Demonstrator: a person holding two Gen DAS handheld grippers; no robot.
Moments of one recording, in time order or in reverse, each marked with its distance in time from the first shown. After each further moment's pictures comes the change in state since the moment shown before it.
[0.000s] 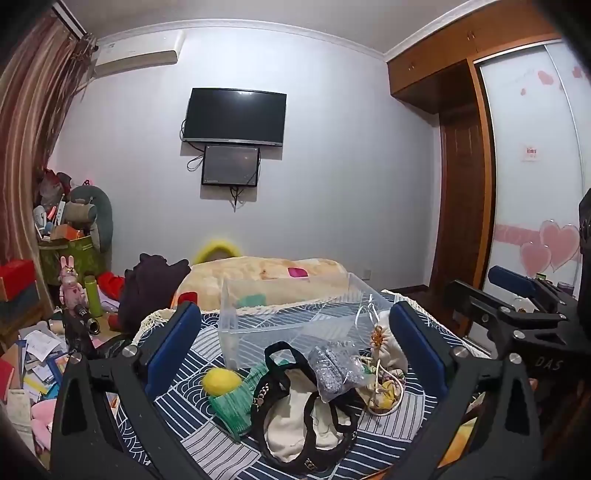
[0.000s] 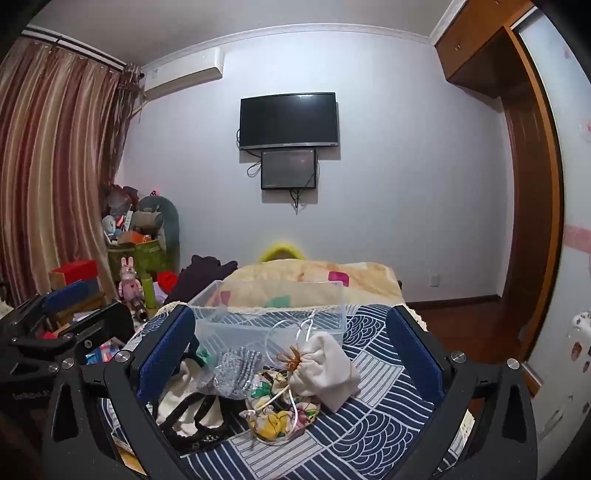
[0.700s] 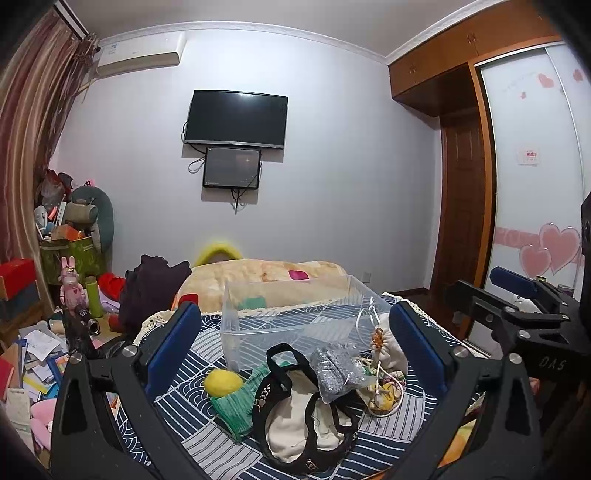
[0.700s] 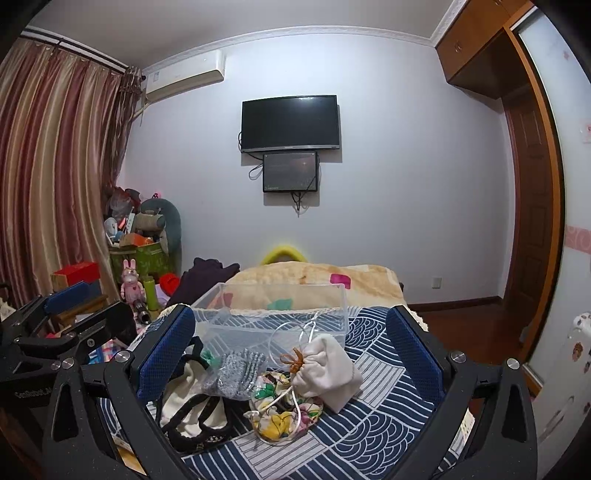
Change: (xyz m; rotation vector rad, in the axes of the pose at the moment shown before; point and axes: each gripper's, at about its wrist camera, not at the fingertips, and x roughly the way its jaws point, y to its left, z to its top) left arm -0.003 0.001 -0.001 -0.005 -0.013 0.005; right arm -0.004 0.004 0.002 -0.003 -0.010 0.004
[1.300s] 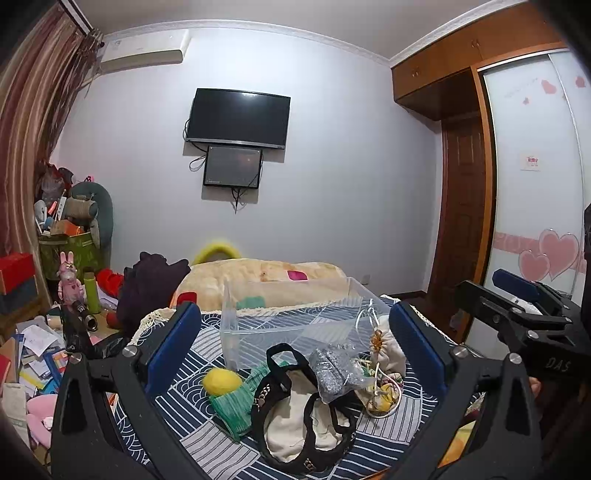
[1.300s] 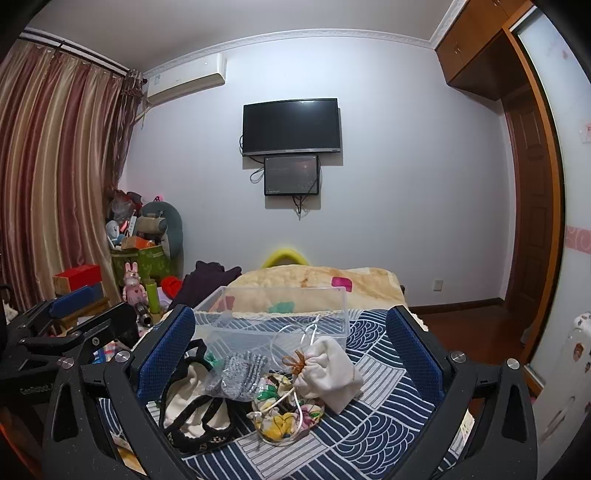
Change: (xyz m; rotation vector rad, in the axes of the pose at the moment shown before) left arm -0.001 0.004 0.001 -0.018 -0.003 -0.008; right arm -0.005 0.002 0.001 0.005 -0.012 0.006
